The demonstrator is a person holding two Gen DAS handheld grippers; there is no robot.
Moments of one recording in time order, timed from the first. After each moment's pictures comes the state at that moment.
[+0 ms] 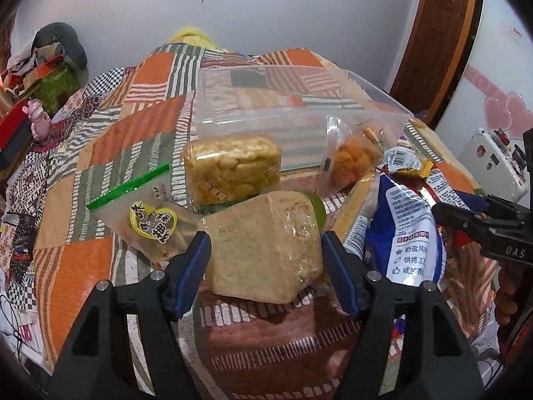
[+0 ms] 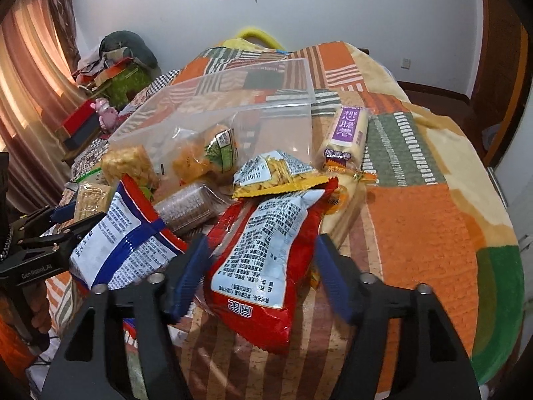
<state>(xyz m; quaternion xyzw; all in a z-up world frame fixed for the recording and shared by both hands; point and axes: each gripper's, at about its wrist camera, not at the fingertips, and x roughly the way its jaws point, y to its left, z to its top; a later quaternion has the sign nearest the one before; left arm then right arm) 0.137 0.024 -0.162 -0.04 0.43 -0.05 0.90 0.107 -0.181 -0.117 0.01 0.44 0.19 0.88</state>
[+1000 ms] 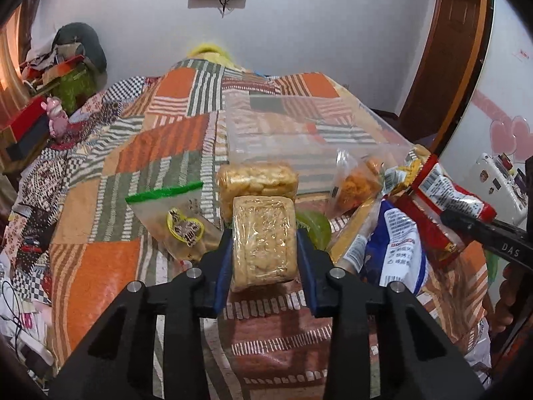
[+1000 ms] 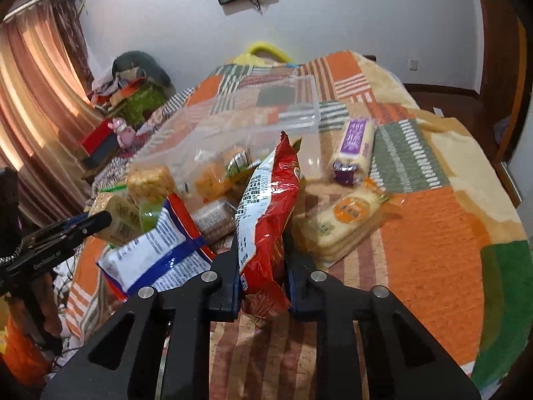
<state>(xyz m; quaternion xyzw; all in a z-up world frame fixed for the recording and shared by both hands) 0.115 0.040 -0.128 -0.06 0.39 -0.01 0.92 0.099 -0.195 -0.097 0.06 0.40 0.22 0.89</state>
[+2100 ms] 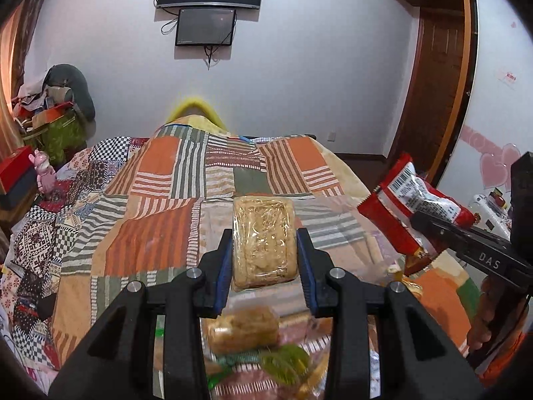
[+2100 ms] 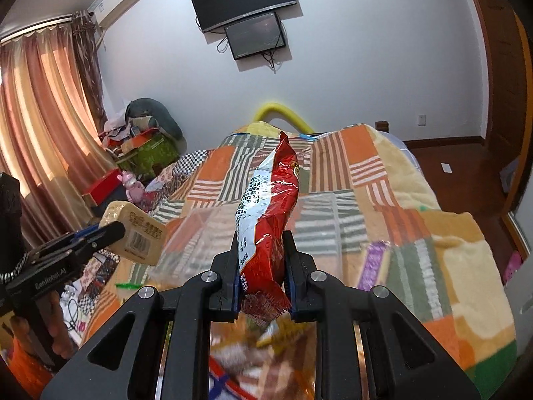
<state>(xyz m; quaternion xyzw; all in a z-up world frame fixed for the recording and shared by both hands) 0.201 0.040 -0.053 -0.05 0.29 -0.04 0.95 0.171 -0.163 -0.040 0.07 0.30 0.24 0.92</state>
